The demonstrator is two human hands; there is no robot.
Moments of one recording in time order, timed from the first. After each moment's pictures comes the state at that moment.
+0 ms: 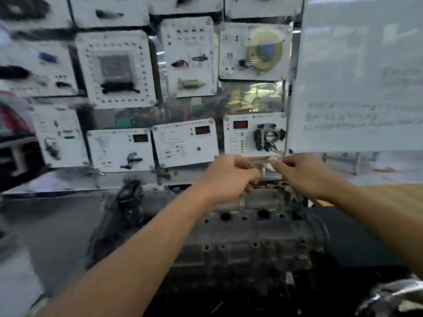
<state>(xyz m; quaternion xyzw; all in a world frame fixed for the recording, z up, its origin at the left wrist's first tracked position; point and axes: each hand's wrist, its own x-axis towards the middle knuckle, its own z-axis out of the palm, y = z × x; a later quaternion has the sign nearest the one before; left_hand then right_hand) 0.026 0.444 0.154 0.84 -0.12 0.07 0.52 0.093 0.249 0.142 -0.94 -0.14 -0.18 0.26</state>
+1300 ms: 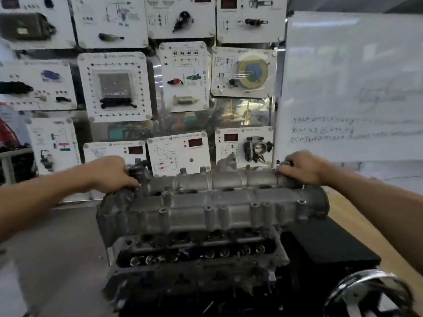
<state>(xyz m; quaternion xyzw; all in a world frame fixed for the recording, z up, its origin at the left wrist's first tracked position) 0.016 0.612 0.206 0.99 0.08 0.09 0.05 0.129 0.168 0.170 -0.96 -0.20 -0.18 0.09</state>
